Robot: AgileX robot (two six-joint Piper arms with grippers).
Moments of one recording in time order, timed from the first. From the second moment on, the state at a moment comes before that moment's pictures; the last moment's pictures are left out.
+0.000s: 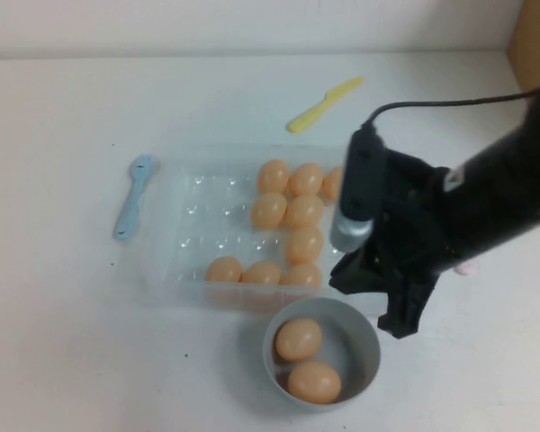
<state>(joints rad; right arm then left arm) 0.57 1.54 -1.21 0.54 0.93 -1.03 -0.03 -0.01 0.03 -0.02 0.37 0.08</state>
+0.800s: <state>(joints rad) 0.56 0.61 -0.37 0.87 -0.04 -0.95 -0.03 -0.01 0.03 -0.02 0.37 0.08</state>
